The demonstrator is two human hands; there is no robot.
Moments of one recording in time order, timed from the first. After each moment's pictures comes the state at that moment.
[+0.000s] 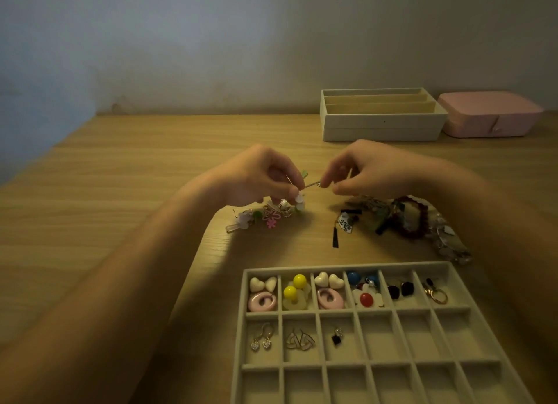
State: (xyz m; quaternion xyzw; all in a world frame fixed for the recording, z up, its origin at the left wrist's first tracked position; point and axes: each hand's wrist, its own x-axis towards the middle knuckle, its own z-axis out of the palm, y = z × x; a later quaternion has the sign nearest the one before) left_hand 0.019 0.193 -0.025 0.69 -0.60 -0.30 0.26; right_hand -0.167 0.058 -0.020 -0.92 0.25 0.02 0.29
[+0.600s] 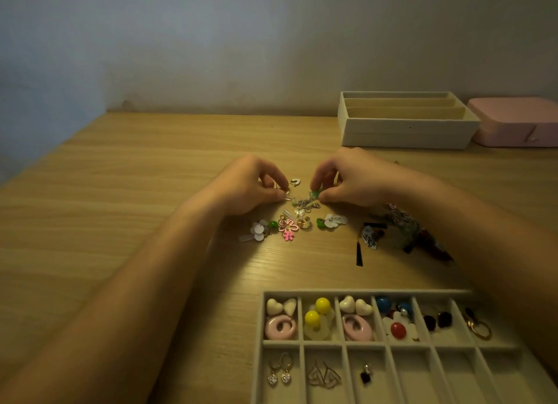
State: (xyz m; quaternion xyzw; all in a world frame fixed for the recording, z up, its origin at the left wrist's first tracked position) left_hand 0.063 0.189 -0.057 0.78 -0.56 -0.16 0.23; right_hand -0.108 0.051 -0.044 -0.95 0.23 0.01 0.21
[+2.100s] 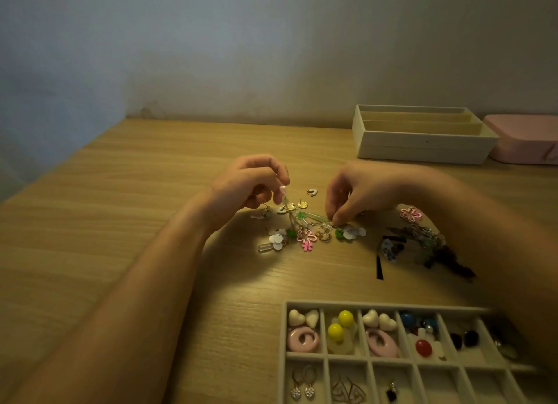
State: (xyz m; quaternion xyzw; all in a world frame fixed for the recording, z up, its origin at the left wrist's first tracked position) left_hand 0.080 0.218 -0.052 0.61 -0.47 -0.37 0.51; right_hand -0.092 0.051 -0.028 -0.92 0.22 0.14 0.27
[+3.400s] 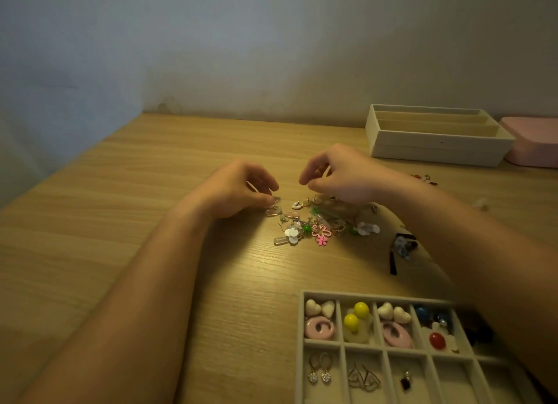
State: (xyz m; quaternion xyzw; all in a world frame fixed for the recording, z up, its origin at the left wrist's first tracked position) left_hand 0.110 0.235 -0.061 0.78 -0.50 -0.21 0.31; right_hand -0.055 0.085 -0.037 -0.93 0.22 -0.06 0.27
